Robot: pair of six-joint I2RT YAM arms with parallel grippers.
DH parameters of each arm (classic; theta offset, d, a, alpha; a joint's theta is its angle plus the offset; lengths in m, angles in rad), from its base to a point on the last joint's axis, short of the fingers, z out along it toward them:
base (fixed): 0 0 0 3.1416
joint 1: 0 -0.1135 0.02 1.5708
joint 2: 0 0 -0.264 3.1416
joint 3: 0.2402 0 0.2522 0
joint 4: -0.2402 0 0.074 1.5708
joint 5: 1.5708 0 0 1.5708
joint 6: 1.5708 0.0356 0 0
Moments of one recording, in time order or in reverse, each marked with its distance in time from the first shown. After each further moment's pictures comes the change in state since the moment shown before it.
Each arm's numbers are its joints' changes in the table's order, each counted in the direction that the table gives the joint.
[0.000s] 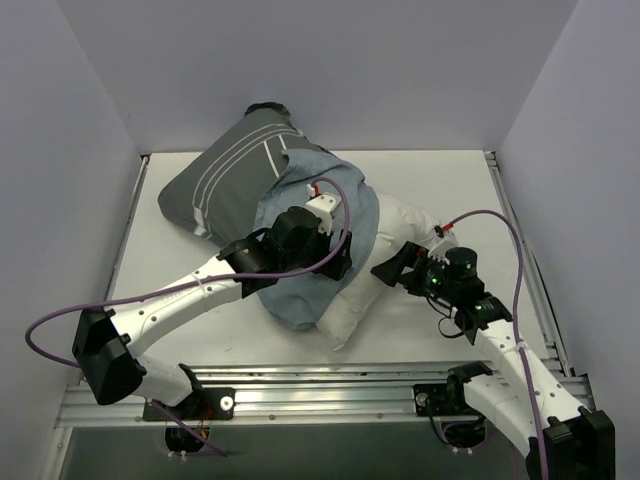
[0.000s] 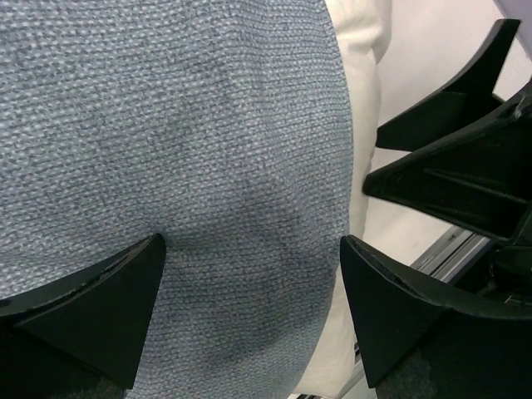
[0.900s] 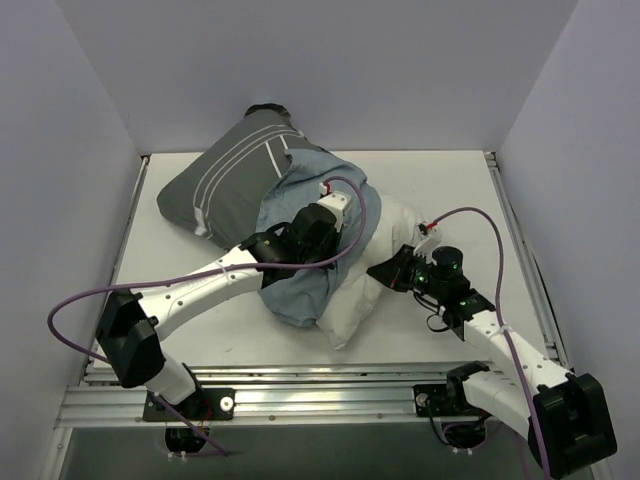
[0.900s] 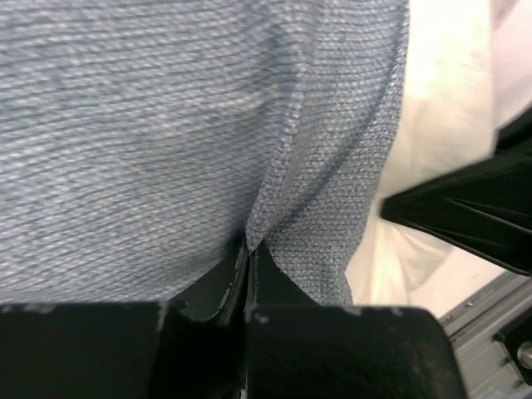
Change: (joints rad) left arm 0.003 0.138 0.084 -0.038 -0.111 0.016; right arm -0.089 0.158 -0.075 0.342 -0.048 0.028
